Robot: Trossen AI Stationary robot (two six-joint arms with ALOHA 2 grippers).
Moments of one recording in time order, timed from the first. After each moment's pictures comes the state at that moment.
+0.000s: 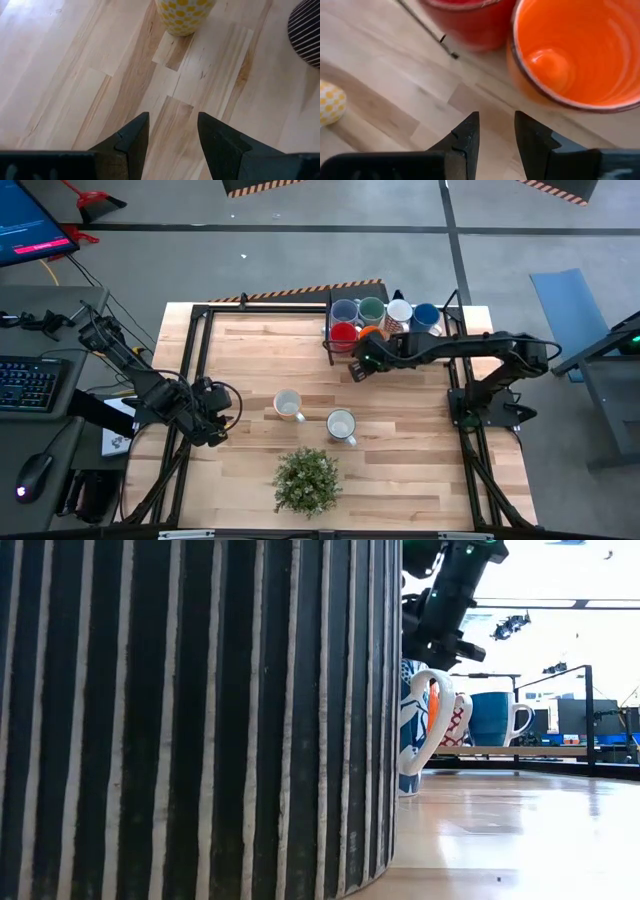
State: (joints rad) left arm -0.71 0.97 0.81 -1.15 -0.47 -1.05; right arm -0.16 1.52 1.13 -0.74 0.28 0.81
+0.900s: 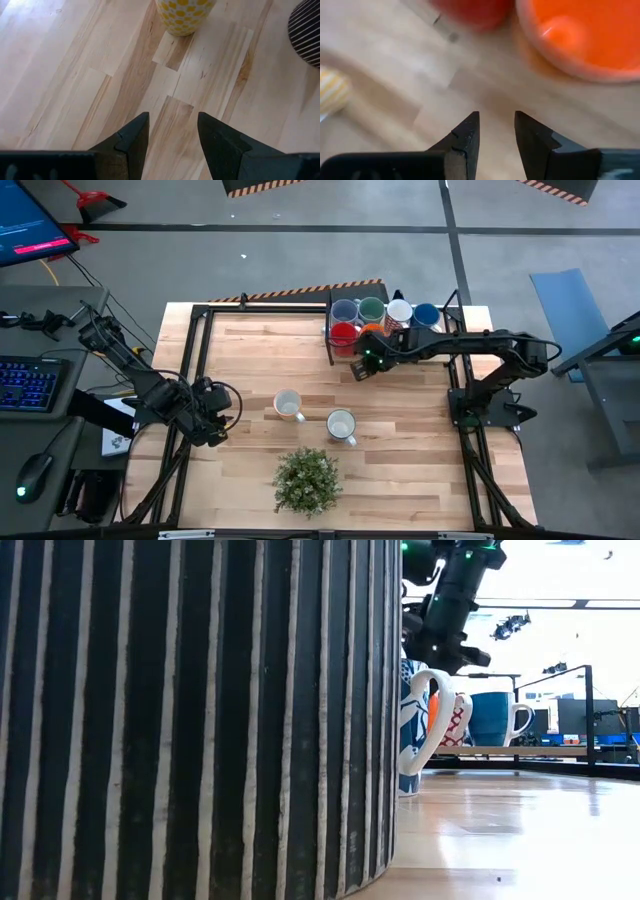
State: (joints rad) left arm -0.71 0.97 0.81 -1.15 -0.47 -1.05; right arm -0.21 1.52 1.13 -0.78 0.15 0.82
